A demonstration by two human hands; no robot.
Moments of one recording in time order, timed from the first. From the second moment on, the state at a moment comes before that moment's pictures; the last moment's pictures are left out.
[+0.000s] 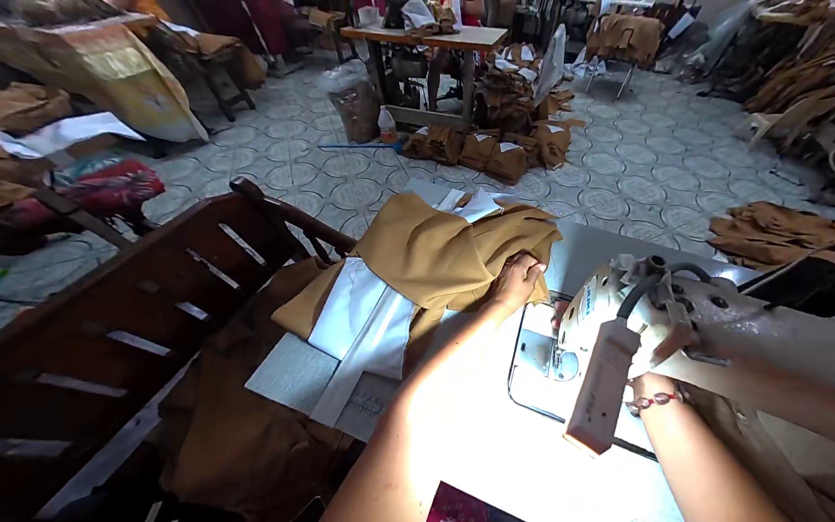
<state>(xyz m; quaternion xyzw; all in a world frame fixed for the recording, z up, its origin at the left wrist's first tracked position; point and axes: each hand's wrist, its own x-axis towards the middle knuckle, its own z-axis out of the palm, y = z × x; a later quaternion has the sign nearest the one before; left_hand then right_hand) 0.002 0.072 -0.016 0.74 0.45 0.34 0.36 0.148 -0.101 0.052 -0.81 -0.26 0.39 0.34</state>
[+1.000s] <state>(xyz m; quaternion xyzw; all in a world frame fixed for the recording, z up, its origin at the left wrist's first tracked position) -0.019 0.045 -0.016 0.69 0.50 0.38 0.36 0.156 -0.107 0.025 -0.74 -0.29 0.39 0.46</state>
